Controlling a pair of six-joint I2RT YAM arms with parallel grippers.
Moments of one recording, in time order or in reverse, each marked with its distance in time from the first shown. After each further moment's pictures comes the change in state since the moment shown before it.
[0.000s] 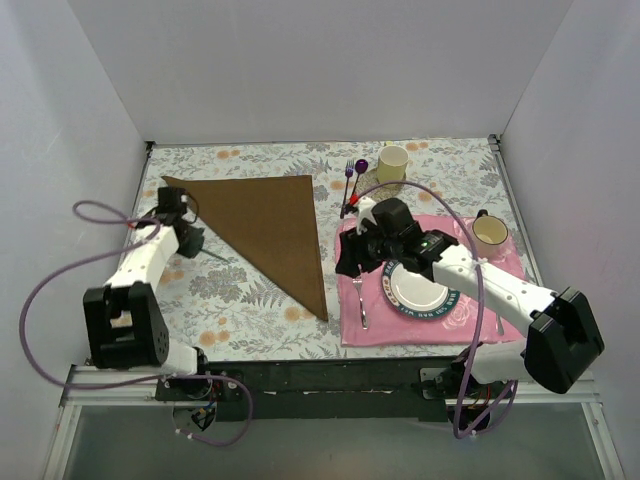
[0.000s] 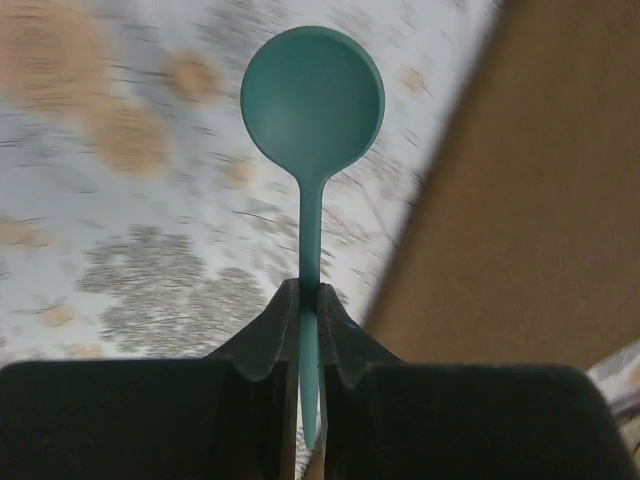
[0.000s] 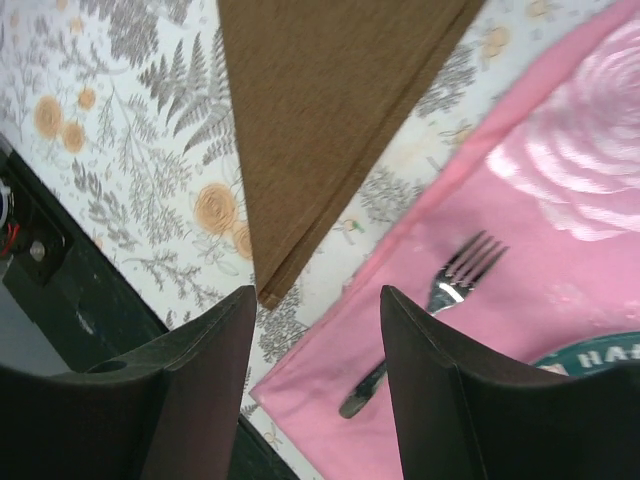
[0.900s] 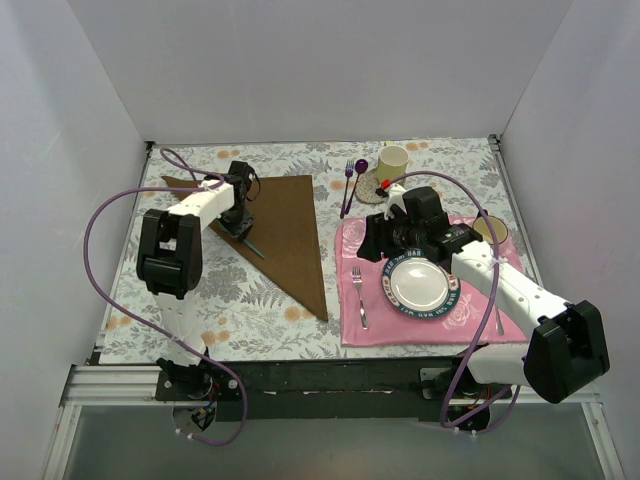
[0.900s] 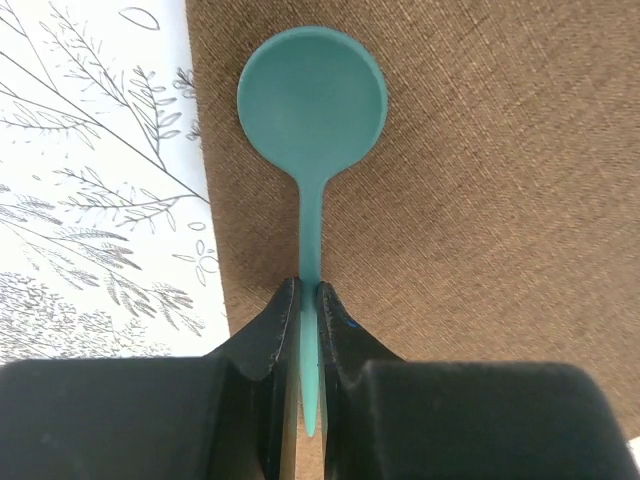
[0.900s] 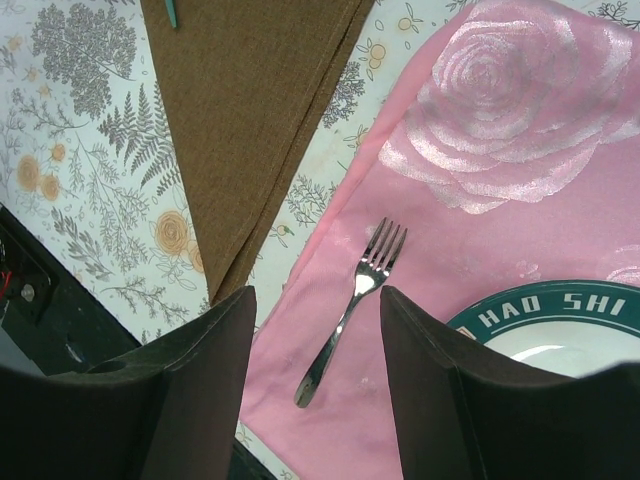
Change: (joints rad) left arm -0.393 0.637 0.555 -0.175 -0.056 0.076; right arm -0.247 -0.067 -0.017 -0.032 -0.077 -0.022
